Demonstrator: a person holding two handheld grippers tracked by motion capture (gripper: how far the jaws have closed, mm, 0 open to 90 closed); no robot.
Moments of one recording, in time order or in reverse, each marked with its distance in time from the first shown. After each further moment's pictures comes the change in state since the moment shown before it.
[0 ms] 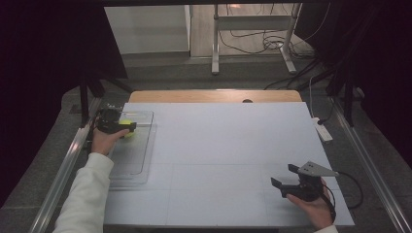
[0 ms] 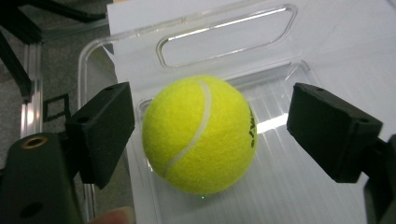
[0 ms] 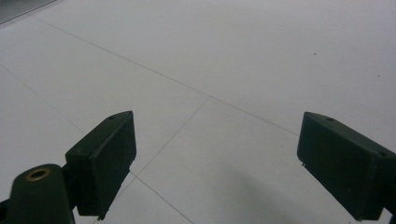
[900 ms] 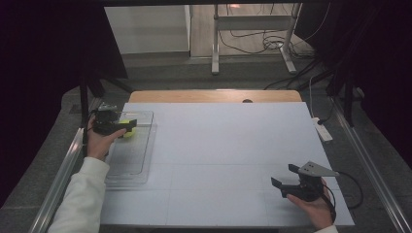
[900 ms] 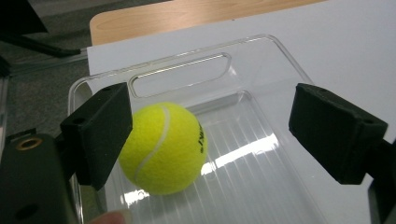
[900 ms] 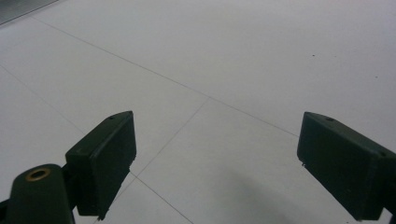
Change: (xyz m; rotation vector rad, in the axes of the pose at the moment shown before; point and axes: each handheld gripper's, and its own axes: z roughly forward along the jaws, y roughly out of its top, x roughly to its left) left arm -0.006 -0.006 -0.033 -0.151 -0.133 -0.002; right arm 0.001 0.001 -0.001 -0.003 -0.003 -0.002
